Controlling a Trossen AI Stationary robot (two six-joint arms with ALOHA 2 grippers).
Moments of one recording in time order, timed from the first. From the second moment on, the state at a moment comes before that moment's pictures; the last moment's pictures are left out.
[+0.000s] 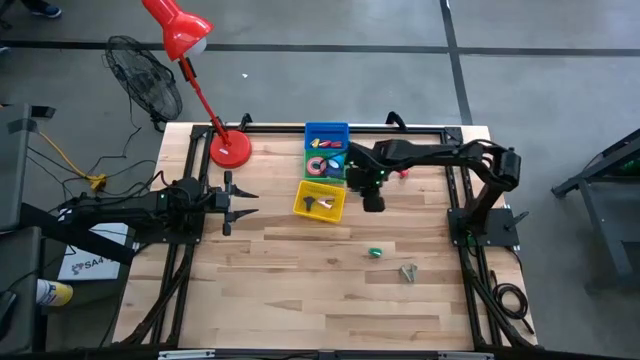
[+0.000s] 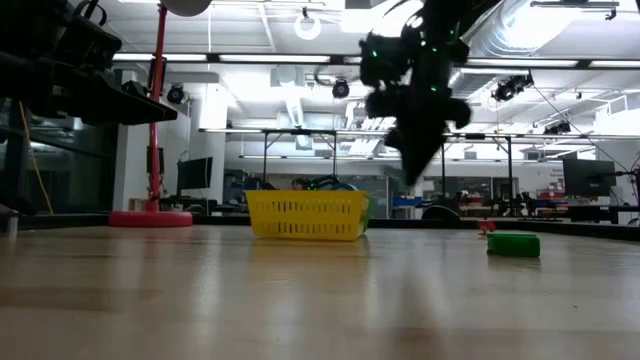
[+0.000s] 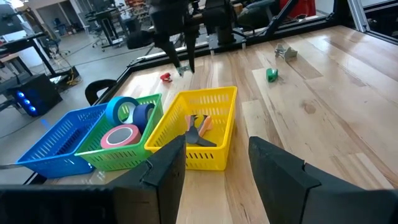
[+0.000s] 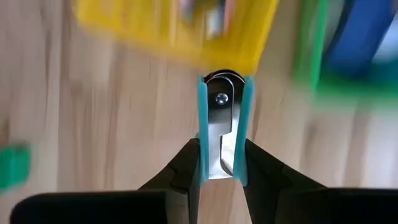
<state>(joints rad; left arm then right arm) 0.12 0.22 0.08 0.00 0.03 0.26 -0.32 1.72 1.23 -0.81 -0.12 -0.37</state>
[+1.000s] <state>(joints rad) 0.12 0.22 0.08 0.00 0.03 0.26 -0.14 1.79 1.23 -0.43 0.01 -0.31</state>
